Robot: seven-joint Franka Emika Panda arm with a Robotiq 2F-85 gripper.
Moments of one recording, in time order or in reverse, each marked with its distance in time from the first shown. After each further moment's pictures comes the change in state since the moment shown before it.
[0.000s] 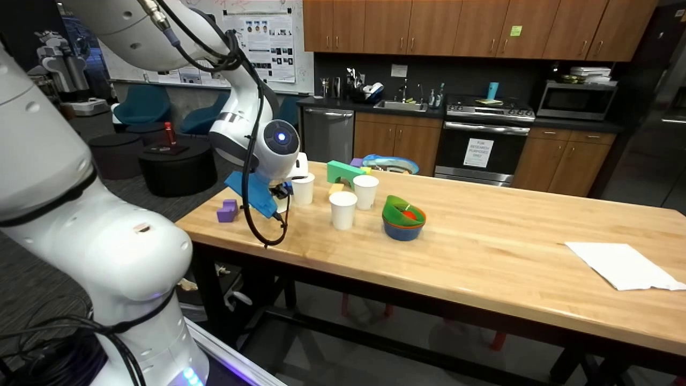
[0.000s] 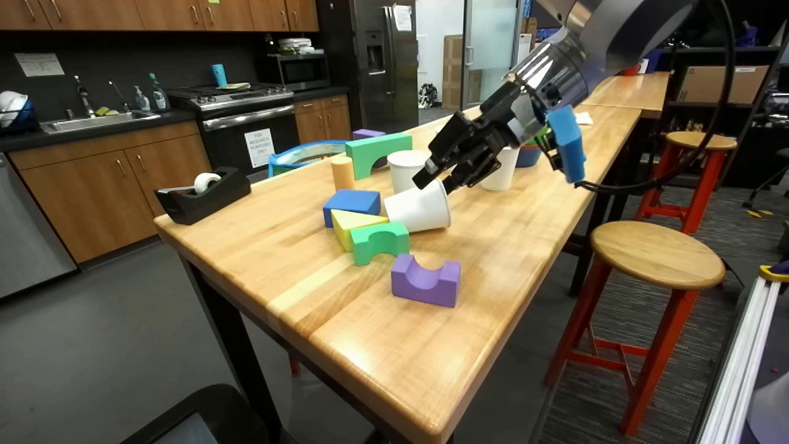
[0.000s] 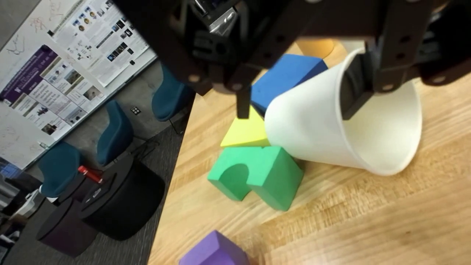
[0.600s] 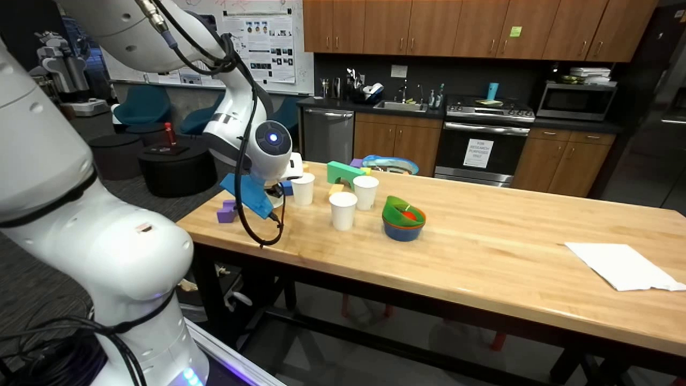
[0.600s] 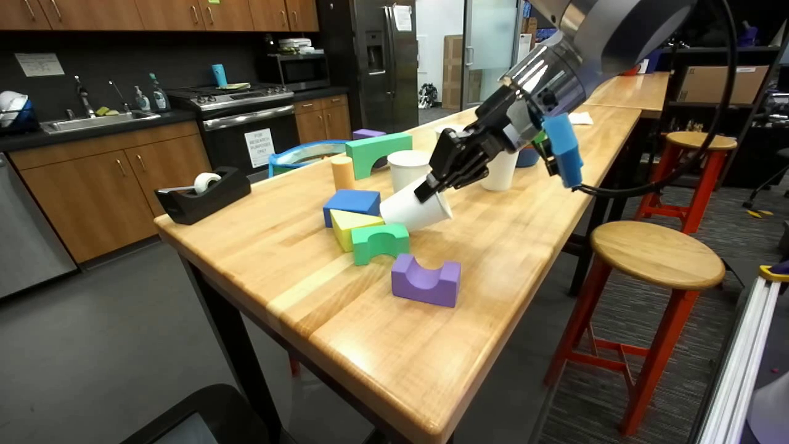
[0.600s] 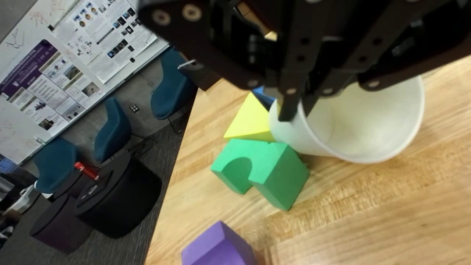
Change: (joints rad) arm 0.022 0.006 0.034 -0.001 0.063 0.044 -0.039
